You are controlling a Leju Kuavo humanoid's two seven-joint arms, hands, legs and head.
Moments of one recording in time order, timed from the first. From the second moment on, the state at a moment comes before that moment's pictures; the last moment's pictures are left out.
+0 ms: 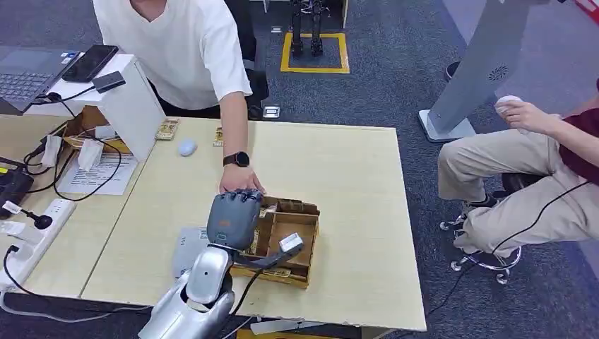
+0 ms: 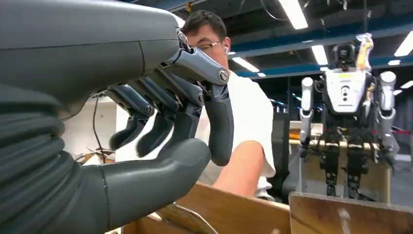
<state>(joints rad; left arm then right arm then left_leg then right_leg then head) -0.30 -0.09 -0.61 -1.21 -1.55 0.42 0.27 -0.04 -0.12 1.18 0.01 -1.54 -0.69 -0.45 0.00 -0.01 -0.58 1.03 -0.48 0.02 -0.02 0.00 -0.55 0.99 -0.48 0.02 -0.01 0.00</state>
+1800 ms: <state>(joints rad) -0.15 -0.02 -0.56 -1.37 -1.47 0.69 0.07 -0.03 -0.11 1.17 0.01 -1.54 -0.69 -0.48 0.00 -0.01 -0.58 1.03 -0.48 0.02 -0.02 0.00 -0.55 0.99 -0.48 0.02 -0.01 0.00</state>
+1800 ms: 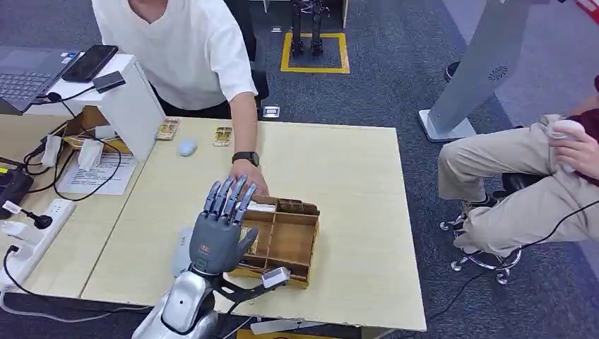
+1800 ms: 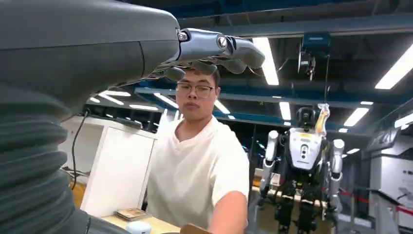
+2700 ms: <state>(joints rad) 0.09 0.07 -0.37 -1.55 -1.44 0.69 -0.15 -0.01 -0.13 1.13 0.01 -1.52 -0.69 -0.48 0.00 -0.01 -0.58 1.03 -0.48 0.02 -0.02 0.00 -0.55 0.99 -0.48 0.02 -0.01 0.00</state>
